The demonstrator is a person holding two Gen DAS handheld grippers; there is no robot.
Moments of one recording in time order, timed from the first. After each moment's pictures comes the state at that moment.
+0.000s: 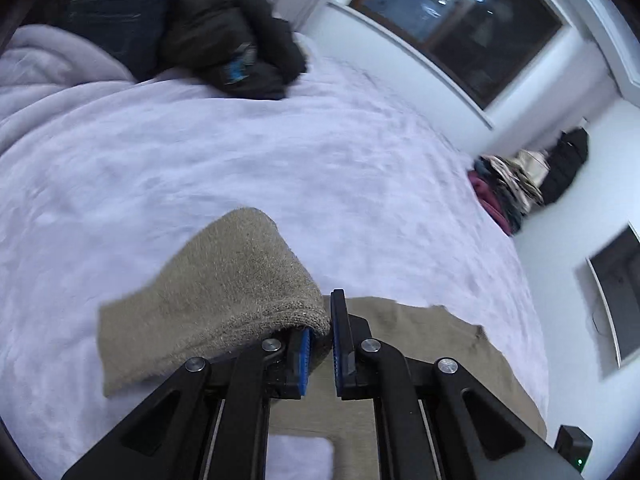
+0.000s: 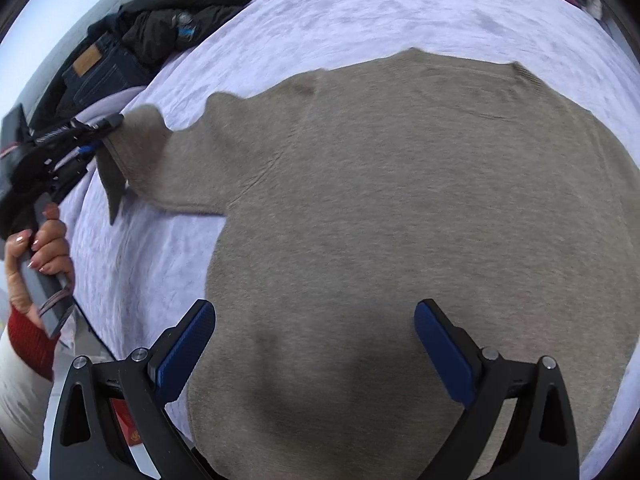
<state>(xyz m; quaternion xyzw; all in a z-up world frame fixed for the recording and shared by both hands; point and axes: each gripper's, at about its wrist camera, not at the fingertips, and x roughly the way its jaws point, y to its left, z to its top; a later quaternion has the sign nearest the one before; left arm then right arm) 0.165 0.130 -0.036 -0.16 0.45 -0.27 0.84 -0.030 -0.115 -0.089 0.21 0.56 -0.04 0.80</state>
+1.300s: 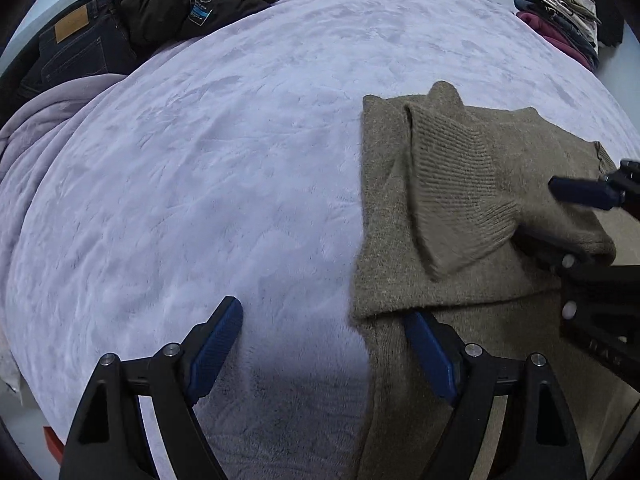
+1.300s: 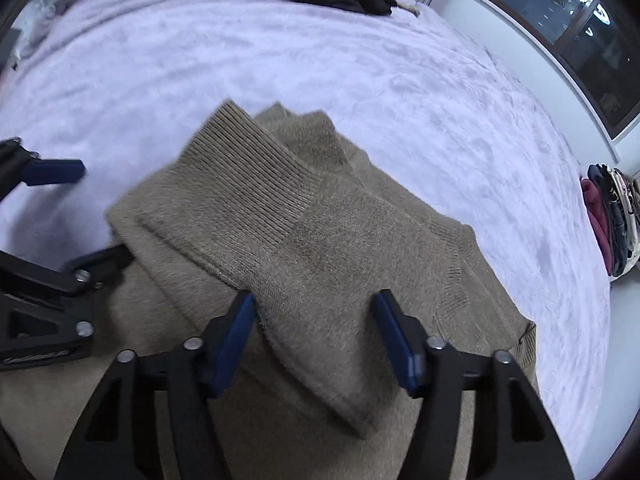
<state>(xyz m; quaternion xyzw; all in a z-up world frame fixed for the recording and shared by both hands) 0.098 0.044 -0.139 0.11 0.53 -0.13 0.83 0.096 -0.080 -0.134 -0.19 0.53 0.03 0.82</state>
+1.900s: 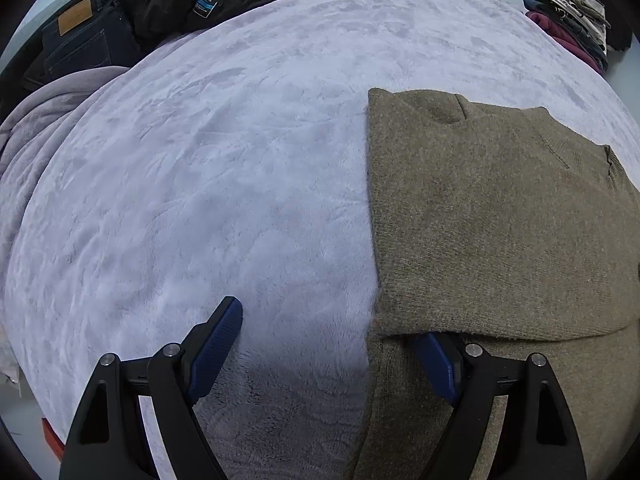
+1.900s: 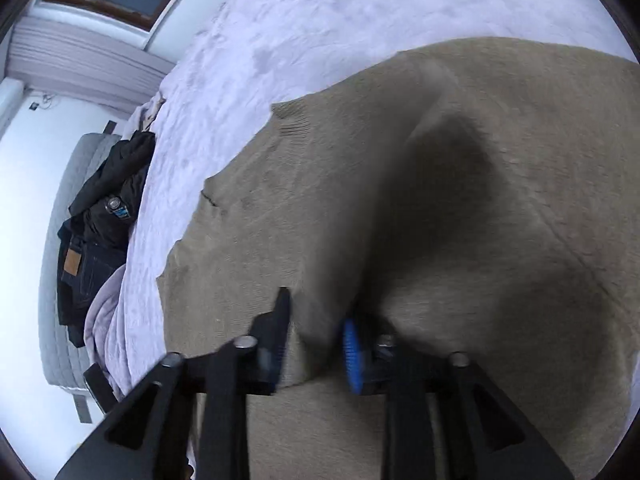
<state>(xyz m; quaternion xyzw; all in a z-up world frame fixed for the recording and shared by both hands) 0.102 0.043 -0.145 0.11 0.54 -0.12 0.83 -0.060 -0.315 -0.142 0.46 0.42 -0.12 0.77</state>
